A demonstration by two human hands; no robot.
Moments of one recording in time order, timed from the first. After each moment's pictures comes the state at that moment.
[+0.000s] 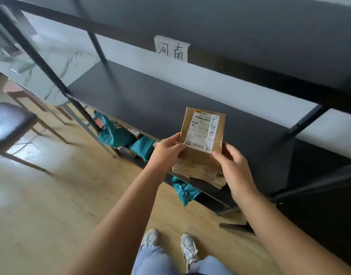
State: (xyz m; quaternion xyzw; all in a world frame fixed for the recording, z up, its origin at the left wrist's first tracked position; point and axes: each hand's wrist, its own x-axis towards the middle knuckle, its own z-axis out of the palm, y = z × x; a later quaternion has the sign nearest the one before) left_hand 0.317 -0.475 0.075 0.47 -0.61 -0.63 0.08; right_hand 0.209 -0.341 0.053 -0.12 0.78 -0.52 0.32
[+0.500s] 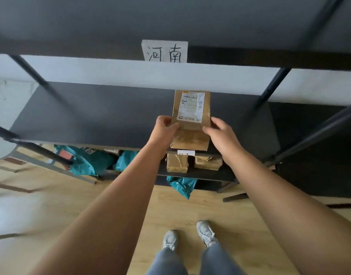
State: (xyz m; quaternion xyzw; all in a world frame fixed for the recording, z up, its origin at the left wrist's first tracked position) left_hand 0.265 -0.569 0.045 0.37 -0.71 -0.60 0.01; right_hand 0.206 -0.418 0.053 -0.01 0.83 -0.50 0.25
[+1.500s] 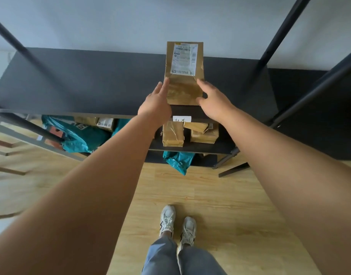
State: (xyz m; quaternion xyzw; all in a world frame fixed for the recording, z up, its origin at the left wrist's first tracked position) left_hand 0.282 -0.571 0.008 0.23 -0.93 -0.26 -0.06; right_hand 0.217 -0.418 0.035 -0.17 0.91 -0.31 0.21
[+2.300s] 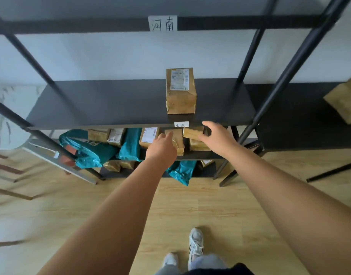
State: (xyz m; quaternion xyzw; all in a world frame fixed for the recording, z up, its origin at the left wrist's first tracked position) left_hand 0.421 -0.512 0.033 0.20 -0.95 -0.20 -0.10; right_hand 0.345 -0.356 0.058 -0.13 0.94 -0.27 0.17
